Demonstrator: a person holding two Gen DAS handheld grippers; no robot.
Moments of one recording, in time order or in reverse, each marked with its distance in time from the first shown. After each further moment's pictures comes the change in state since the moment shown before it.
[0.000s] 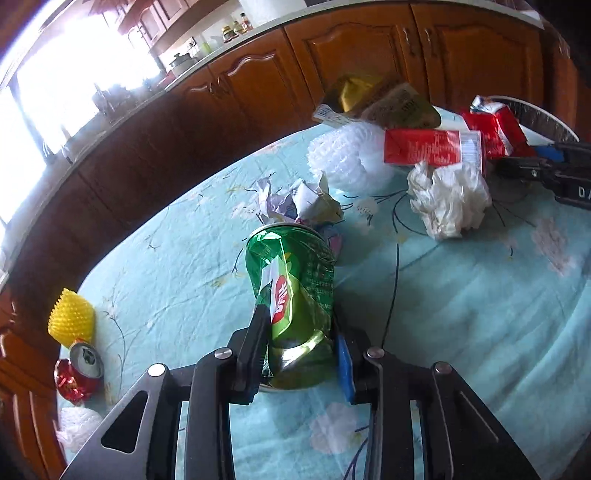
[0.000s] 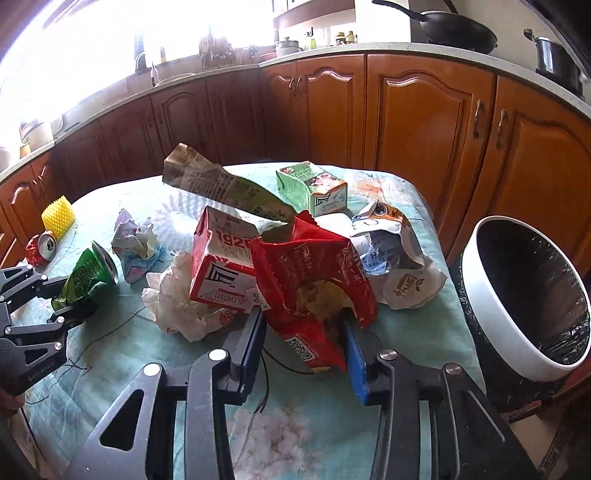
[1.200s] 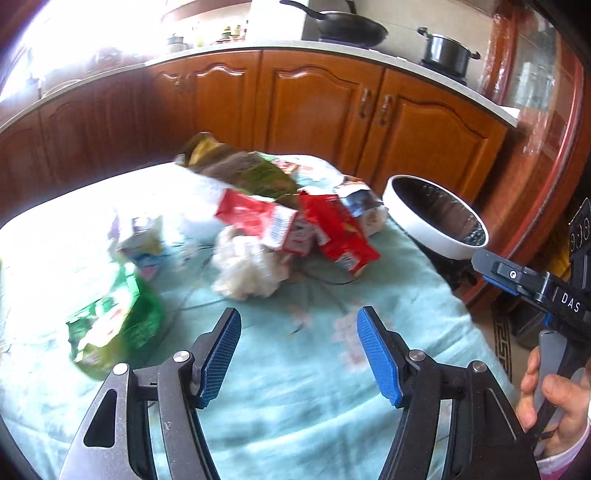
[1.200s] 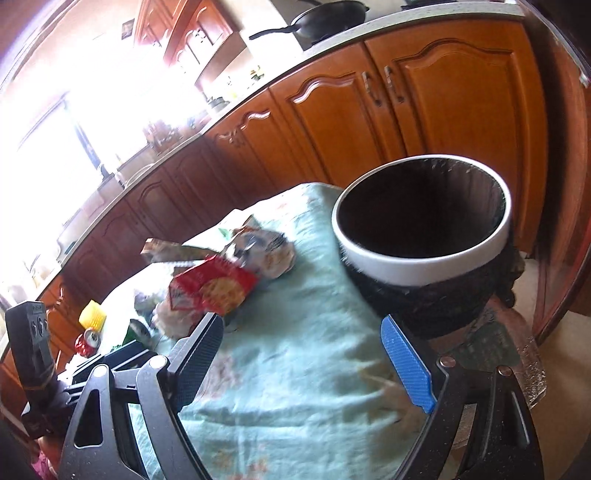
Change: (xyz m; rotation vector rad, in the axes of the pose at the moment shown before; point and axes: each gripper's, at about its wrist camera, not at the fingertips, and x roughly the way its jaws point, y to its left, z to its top) left arm -0.029 -0.079 0.013 -0.251 -0.108 -0.330; right arm -0.085 -0.110 -0.052 0.413 -0.103 0.103
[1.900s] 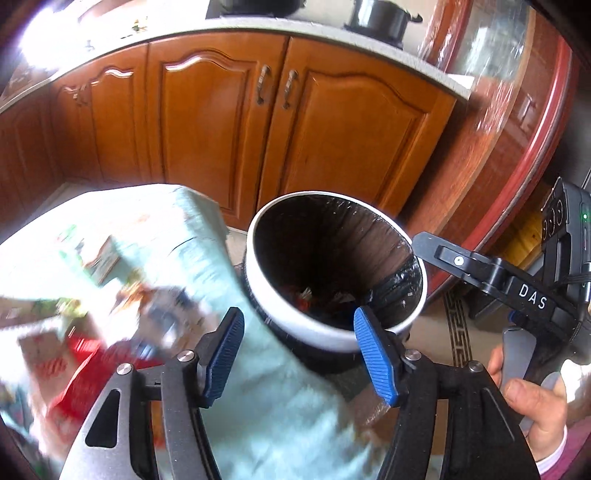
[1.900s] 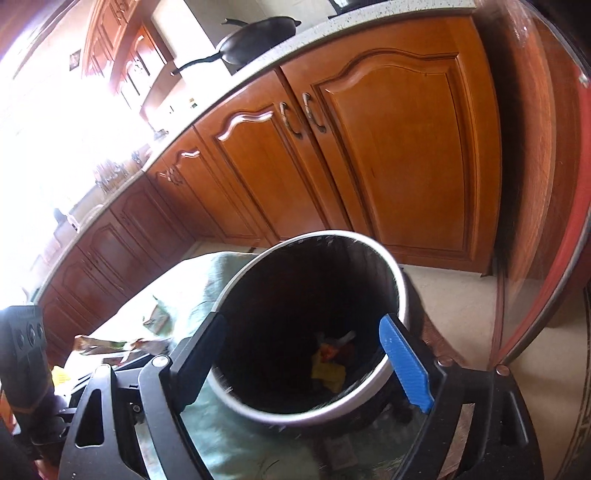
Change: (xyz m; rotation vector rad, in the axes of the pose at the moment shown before) left arm 0.148 -0.127 0.113 0.135 0.086 -0.240; right arm -0.001 -0.104 0.089 0.121 -0.076 -0.155
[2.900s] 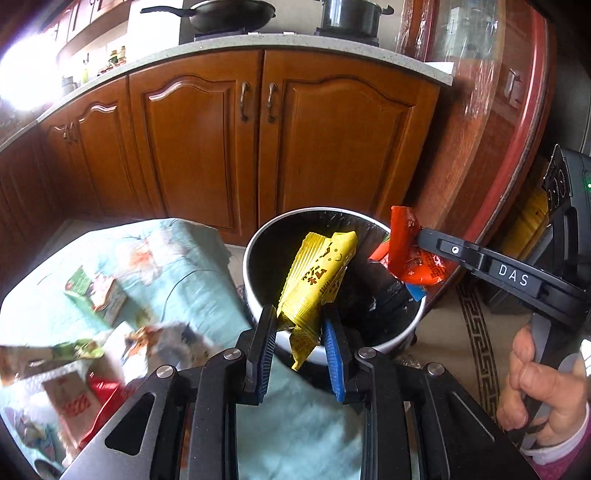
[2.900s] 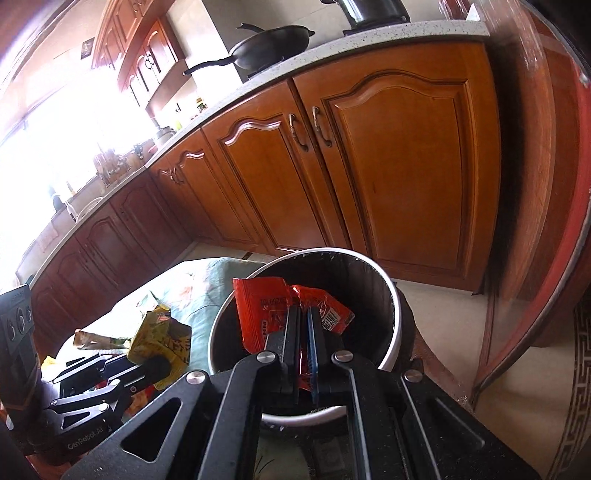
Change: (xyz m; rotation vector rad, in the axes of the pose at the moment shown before) left arm -0.018 -0.019 0.025 0.138 0.003 0.036; right arm -0.005 0.007 0.019 -0.068 -0.015 -0.042
